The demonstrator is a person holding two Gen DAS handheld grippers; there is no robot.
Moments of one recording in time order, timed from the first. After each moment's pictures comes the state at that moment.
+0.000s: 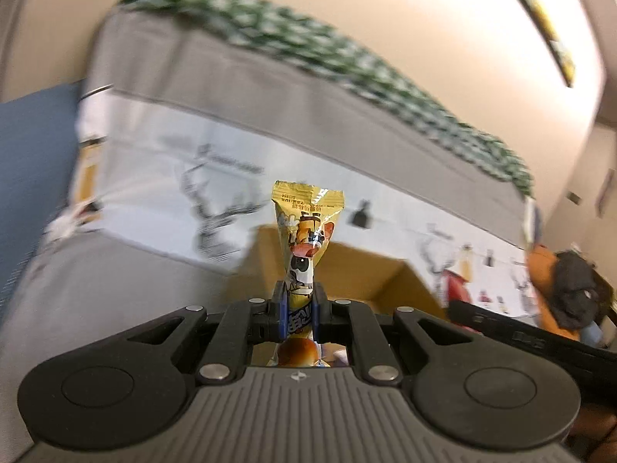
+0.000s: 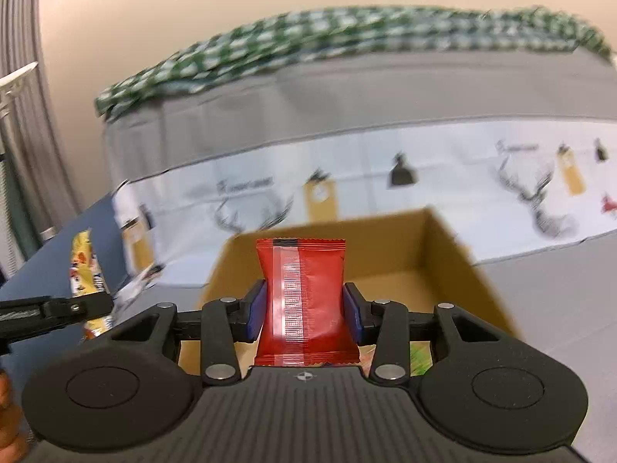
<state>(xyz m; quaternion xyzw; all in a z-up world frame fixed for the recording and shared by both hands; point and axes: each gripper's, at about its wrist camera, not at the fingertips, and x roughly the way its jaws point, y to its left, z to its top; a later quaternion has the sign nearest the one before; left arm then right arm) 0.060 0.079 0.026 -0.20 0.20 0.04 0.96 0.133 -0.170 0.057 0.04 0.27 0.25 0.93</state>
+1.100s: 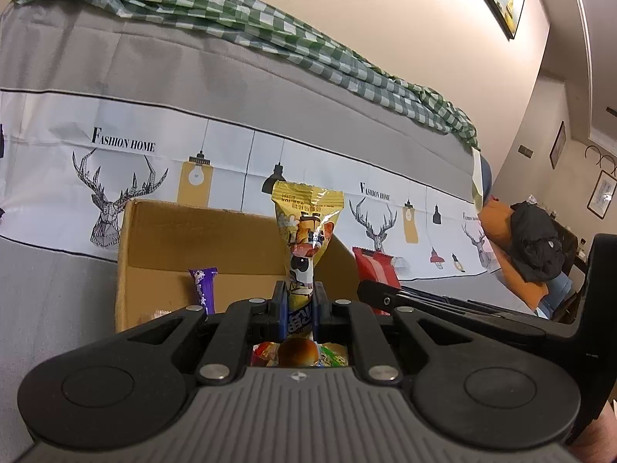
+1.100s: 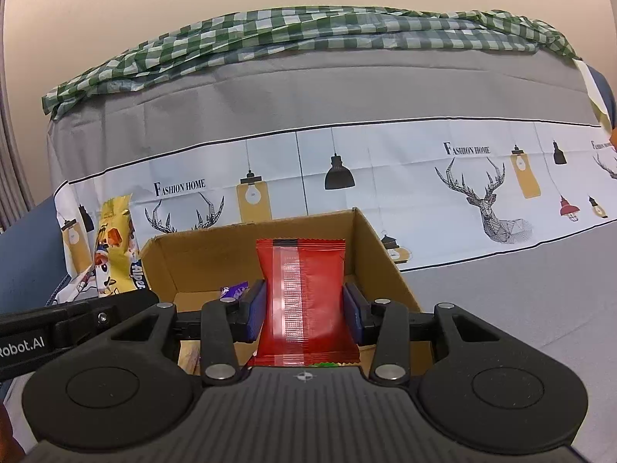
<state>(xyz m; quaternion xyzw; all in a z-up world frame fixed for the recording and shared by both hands) 0.112 0.002 0.004 -0.17 0.22 -0.04 0.96 0.165 -0.200 0.026 0.03 0.27 0.20 0.94</state>
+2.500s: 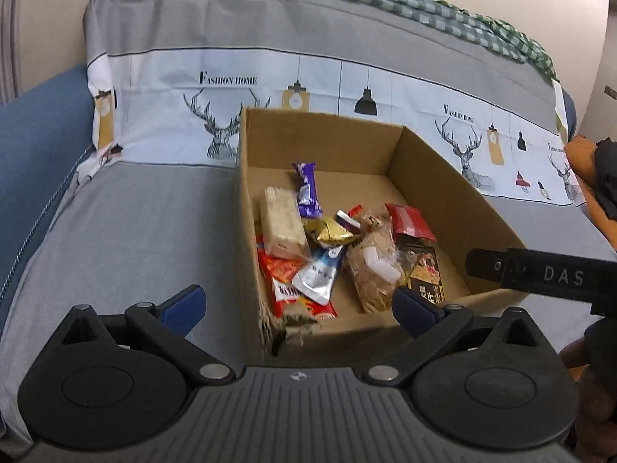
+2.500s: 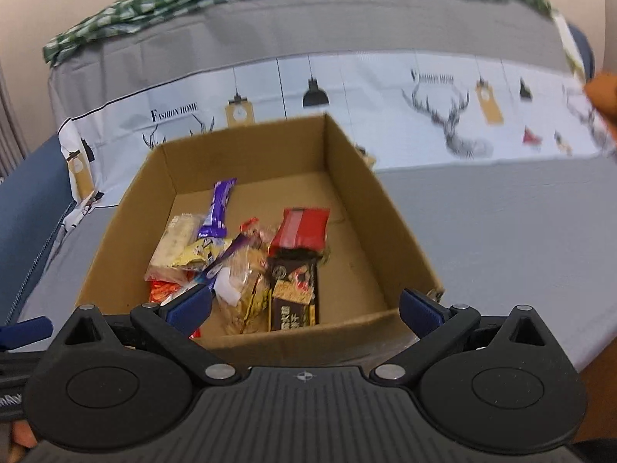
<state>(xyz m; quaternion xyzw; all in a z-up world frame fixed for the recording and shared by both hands) -0.001 -0.029 -0.022 -0.10 0.32 0.11 0.93 0.076 -0.239 0.017 0.01 0.37 0.17 0.91</state>
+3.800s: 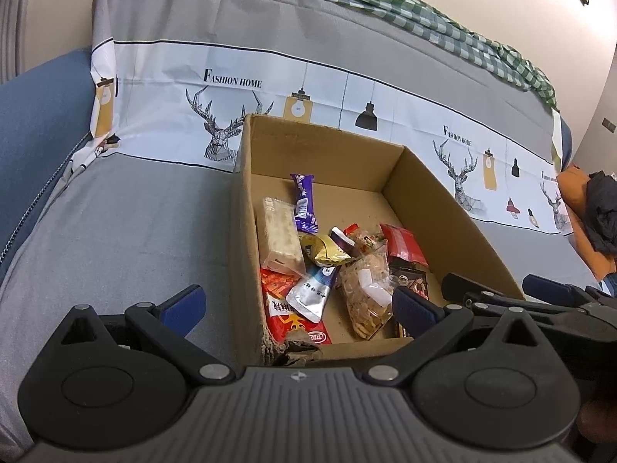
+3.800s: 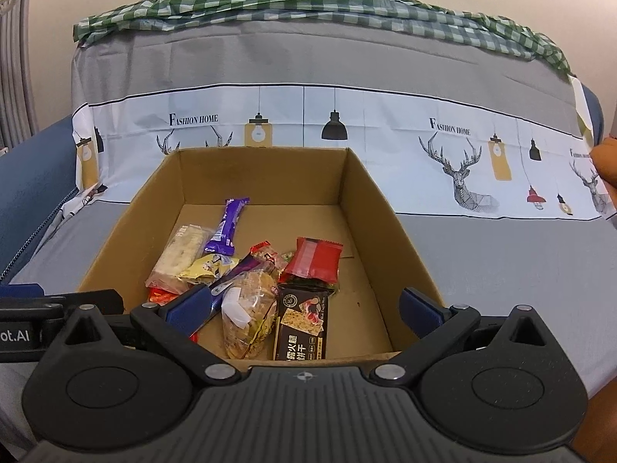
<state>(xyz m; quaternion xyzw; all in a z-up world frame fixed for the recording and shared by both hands) 0.008 -0.014 -0.013 -0.15 0.31 0.10 0.93 0.063 -0.210 0.021 -0.06 0.31 0.18 0.93</state>
